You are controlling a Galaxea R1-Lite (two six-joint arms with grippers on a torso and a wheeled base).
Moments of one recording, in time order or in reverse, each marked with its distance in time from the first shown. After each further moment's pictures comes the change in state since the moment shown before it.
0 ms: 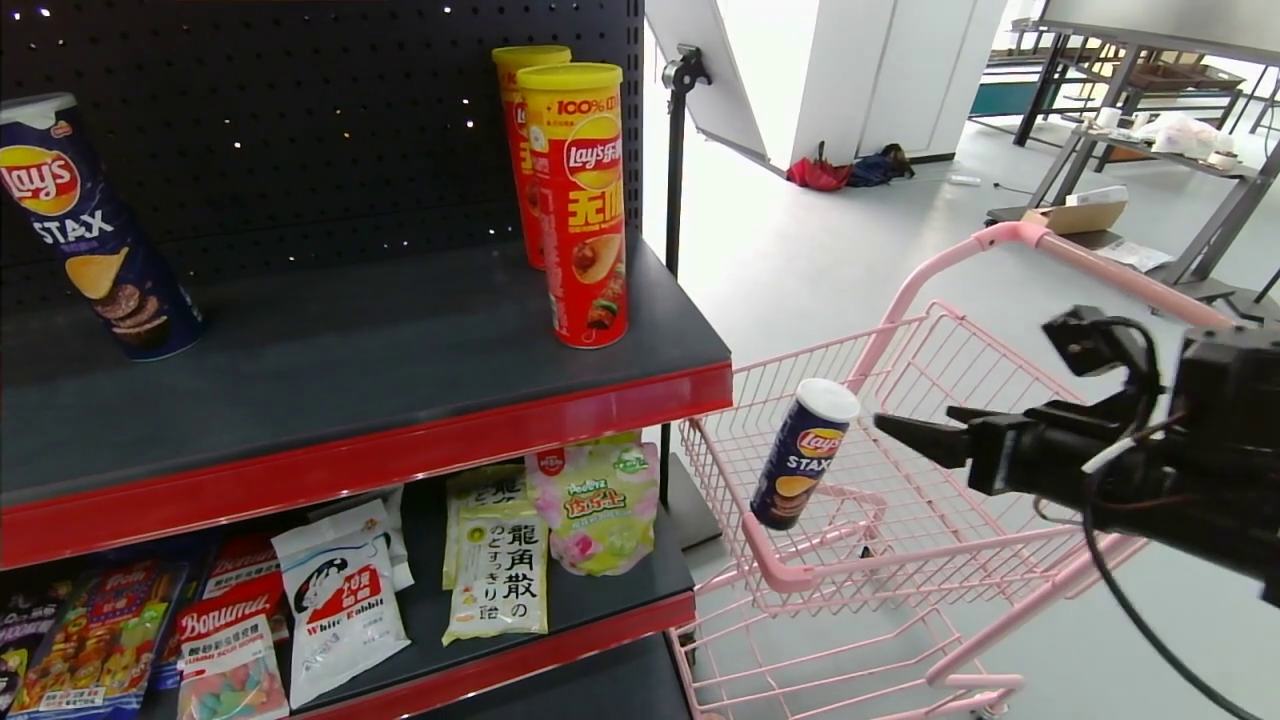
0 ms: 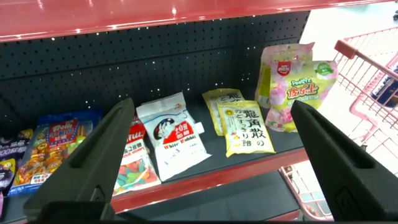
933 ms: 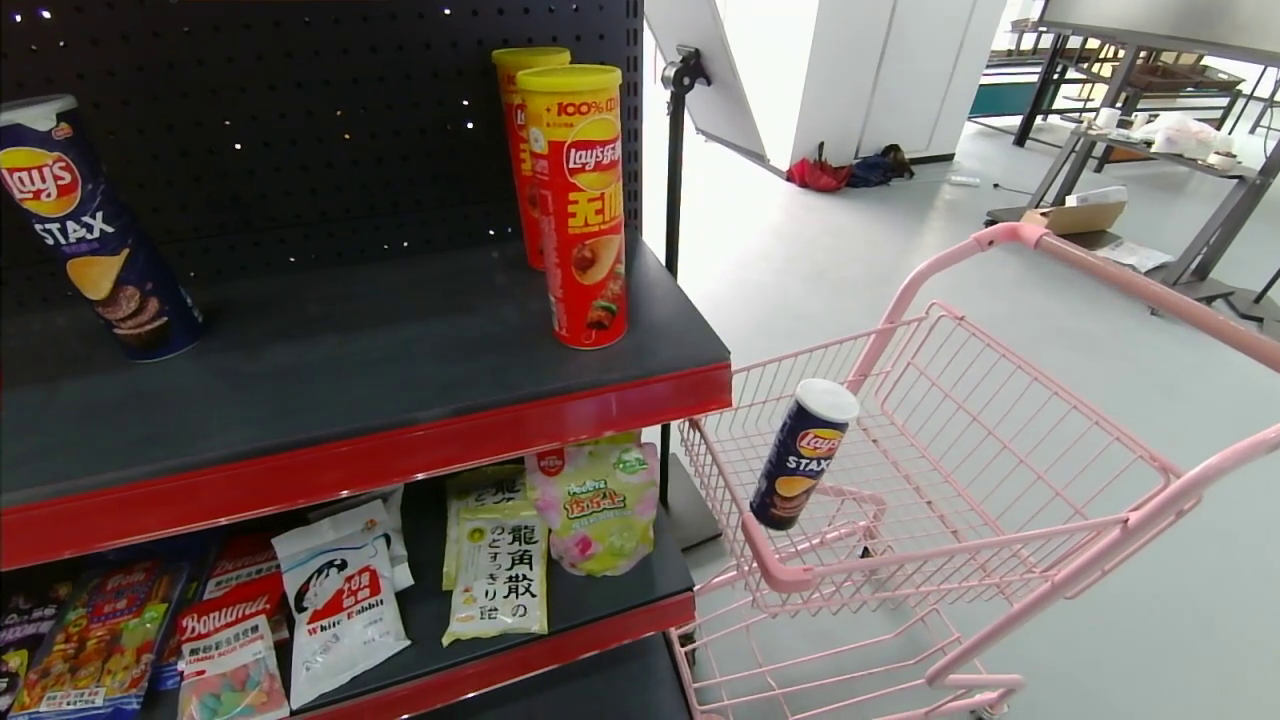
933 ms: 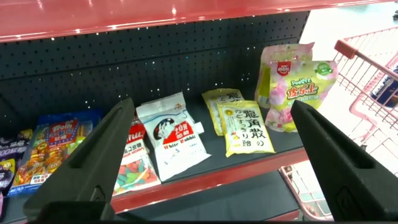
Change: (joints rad) left arm 0.000 0.000 0.000 0.000 0.000 0.000; right arm -0.231 -1.576 0.486 0.769 -0.239 -0.135
